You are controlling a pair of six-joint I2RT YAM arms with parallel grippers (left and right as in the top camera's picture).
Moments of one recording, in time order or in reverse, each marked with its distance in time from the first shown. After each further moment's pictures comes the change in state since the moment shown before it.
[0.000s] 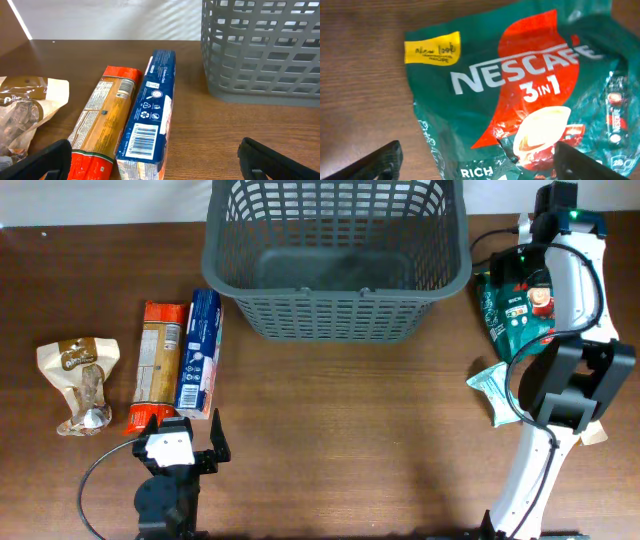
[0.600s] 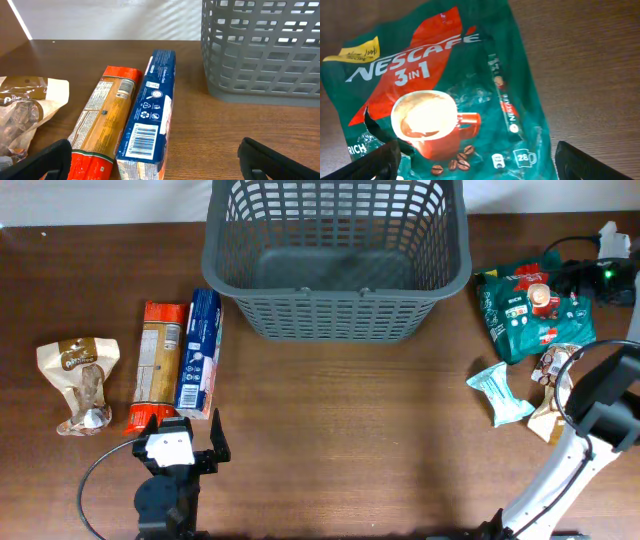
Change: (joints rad) left arm 0.000 0.000 0.000 0.000 0.000 0.000; right arm -0.320 0.000 0.002 0.040 -0.322 -0.167
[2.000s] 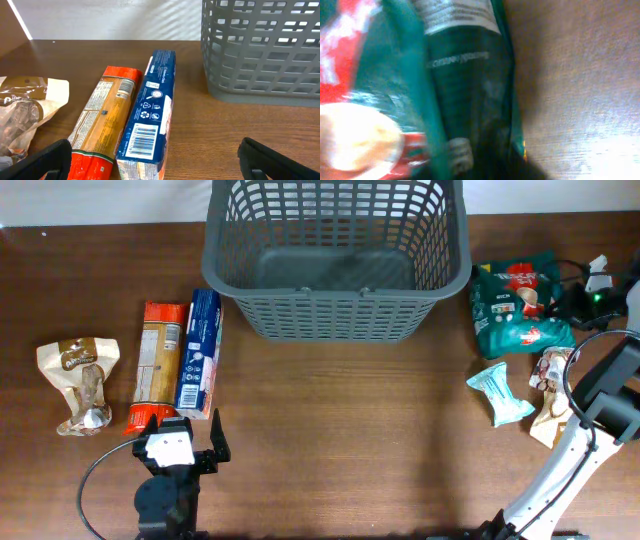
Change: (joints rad) left arm 0.000 0.000 0.000 0.000 0.000 0.000; right arm -0.047 0.151 -0.061 -0.003 -0.184 0.146
